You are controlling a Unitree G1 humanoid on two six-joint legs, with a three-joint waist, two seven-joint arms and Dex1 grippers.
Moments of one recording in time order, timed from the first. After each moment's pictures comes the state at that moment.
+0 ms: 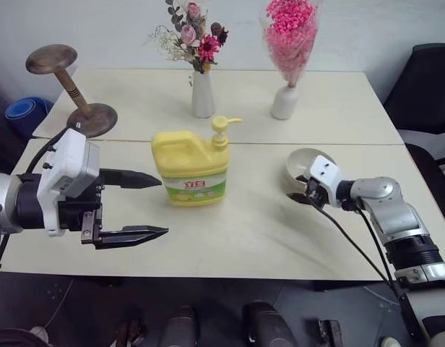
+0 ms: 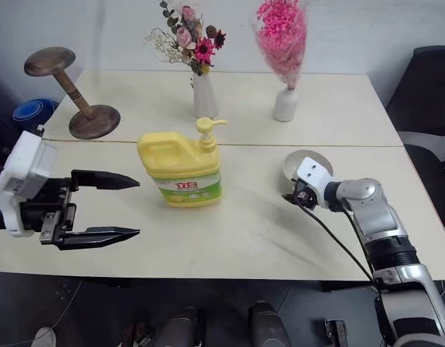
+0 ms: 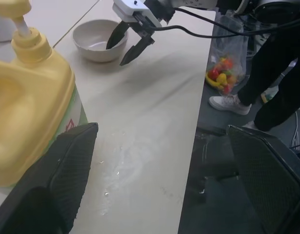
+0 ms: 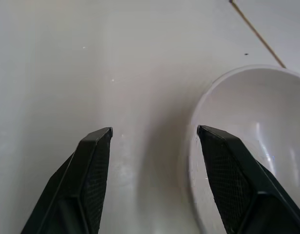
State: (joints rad) left arm -0.19 1.20 0.49 -0.59 -1.05 0.87 -0.96; right arm -0.60 -0.70 0.15 0.33 0.04 0.26 0.93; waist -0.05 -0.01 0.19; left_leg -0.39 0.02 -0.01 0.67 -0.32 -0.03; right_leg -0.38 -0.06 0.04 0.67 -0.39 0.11
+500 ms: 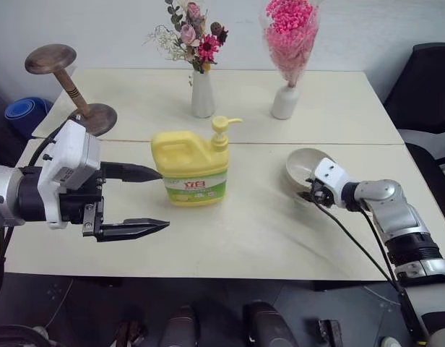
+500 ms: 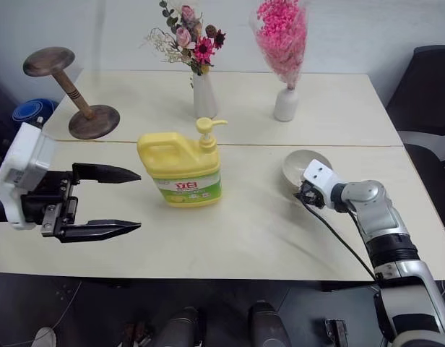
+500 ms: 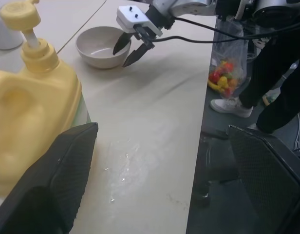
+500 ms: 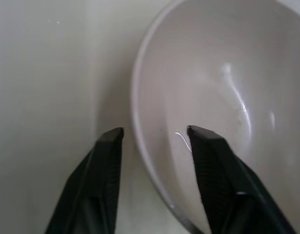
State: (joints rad) left arm -0.26 1.20 0.45 -0.57 -1.04 0.86 -0.96; right arm -0.63 -0.69 0.15 0.52 -0.04 0.16 0.86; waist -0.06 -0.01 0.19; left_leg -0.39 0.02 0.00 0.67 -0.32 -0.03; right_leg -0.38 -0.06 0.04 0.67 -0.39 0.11
